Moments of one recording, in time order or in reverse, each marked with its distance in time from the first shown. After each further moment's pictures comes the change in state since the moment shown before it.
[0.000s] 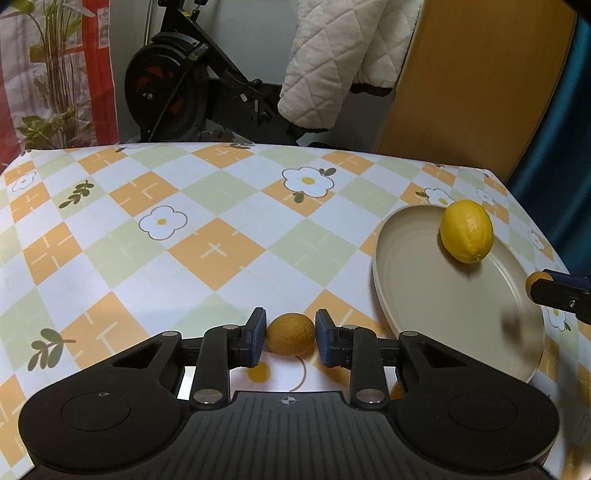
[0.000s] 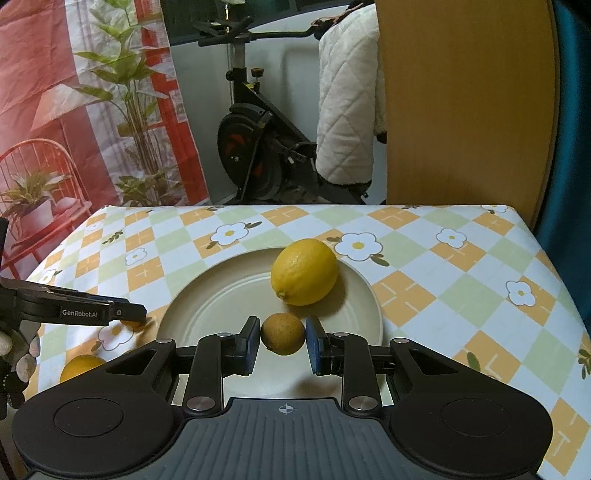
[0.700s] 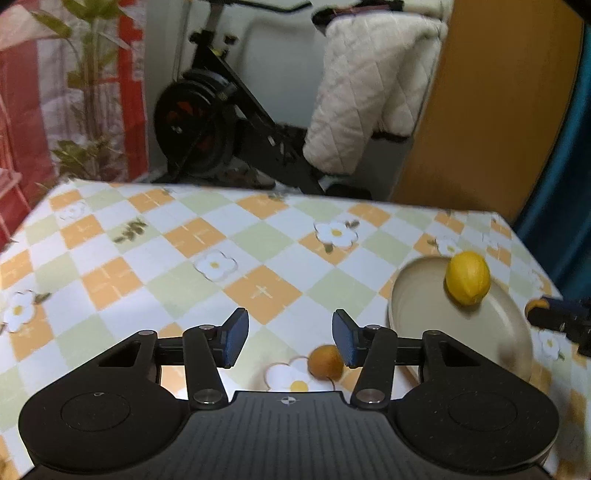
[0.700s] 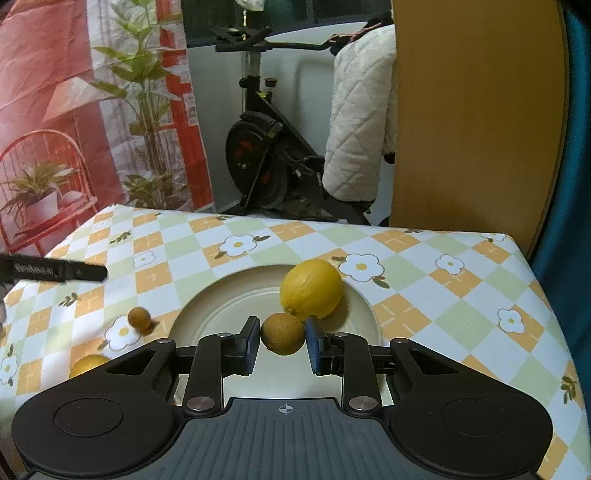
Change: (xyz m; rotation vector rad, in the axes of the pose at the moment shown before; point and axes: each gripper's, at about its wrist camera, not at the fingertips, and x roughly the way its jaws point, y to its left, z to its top) left arm -0.036 0.008 0.010 -0.032 -0.101 0.053; right arm -0.013 0.010 0.012 -0.062 -0.027 -0.009
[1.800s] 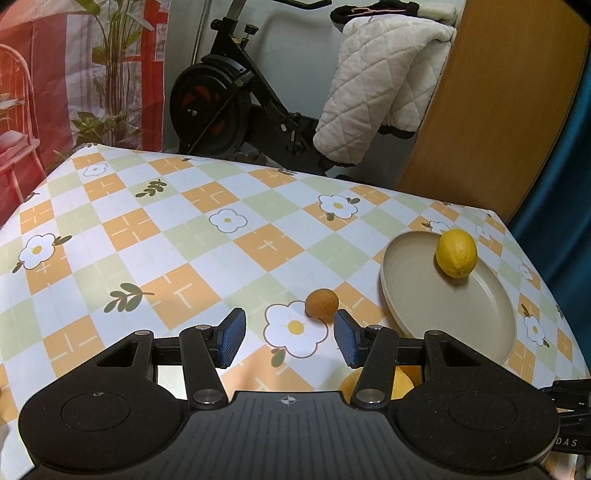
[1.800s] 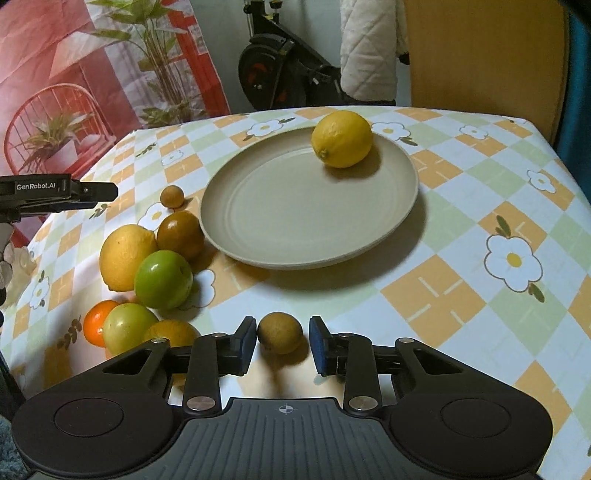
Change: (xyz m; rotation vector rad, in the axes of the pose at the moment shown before) left arm -0.039 0.003 -0.034 -0.087 0.002 0.013; right arm -0.013 0.016 -0.080 0.079 0.256 0.103
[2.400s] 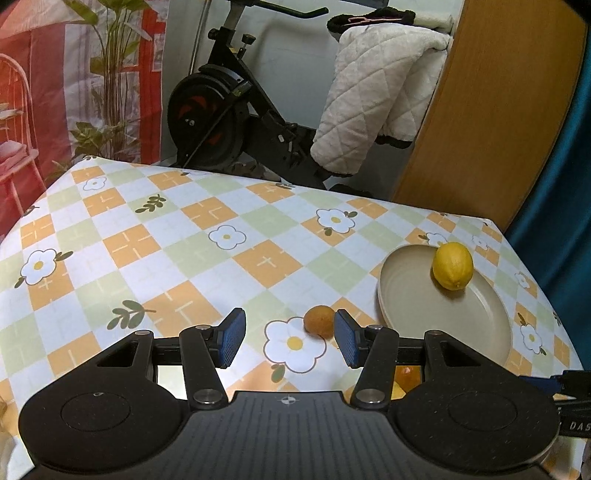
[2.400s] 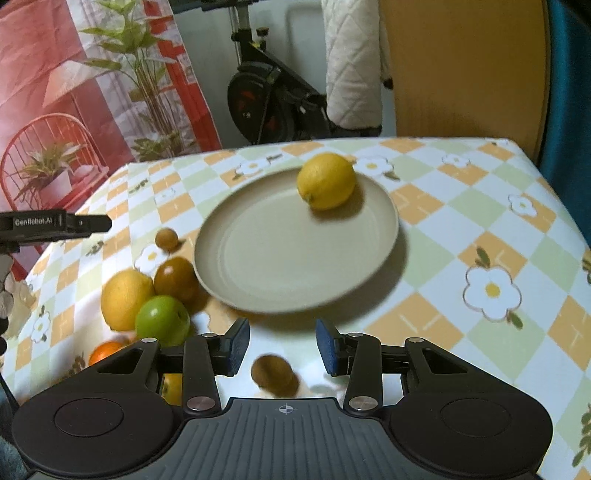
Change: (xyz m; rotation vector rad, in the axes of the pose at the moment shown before) left arm -0.005 0.003 0.008 0.006 -0.027 -0.008; right arm -0.016 -0.005 0.011 0.032 -0.072 -0.024
